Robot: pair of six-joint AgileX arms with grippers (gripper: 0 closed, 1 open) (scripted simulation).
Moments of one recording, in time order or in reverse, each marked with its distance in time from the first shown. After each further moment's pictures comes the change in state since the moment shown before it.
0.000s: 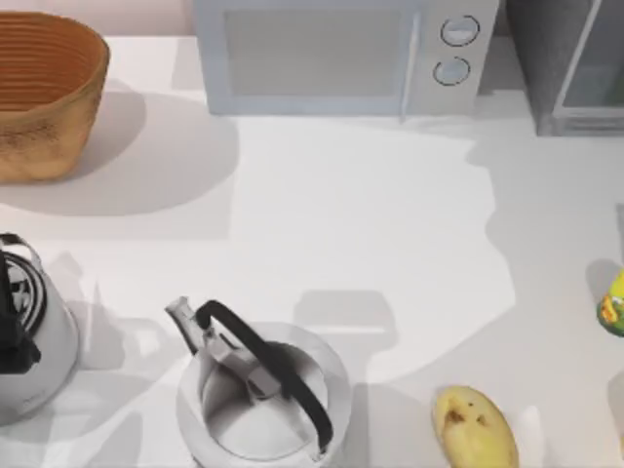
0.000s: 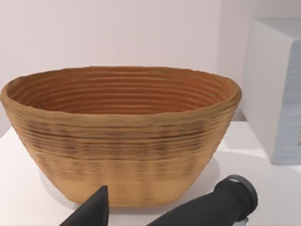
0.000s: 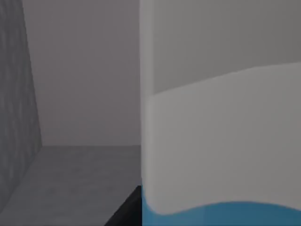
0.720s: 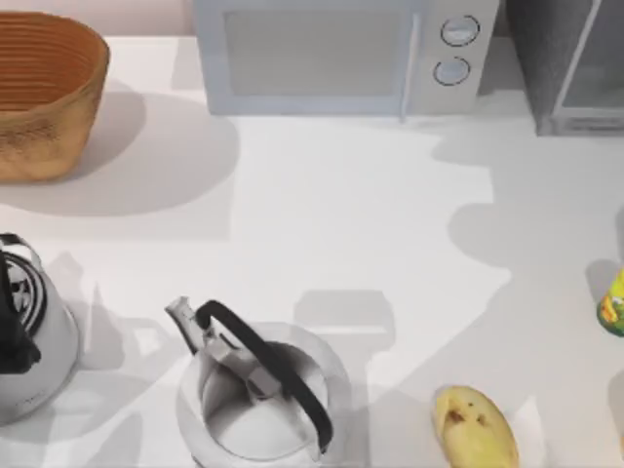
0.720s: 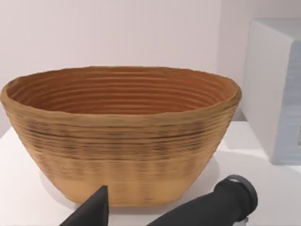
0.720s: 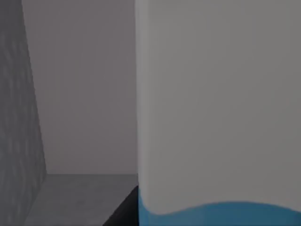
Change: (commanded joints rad) left arm 0.000 0.000 0.000 0.000 0.000 0.000; right arm -0.004 -0.108 0.025 -0.134 -0.001 0.003
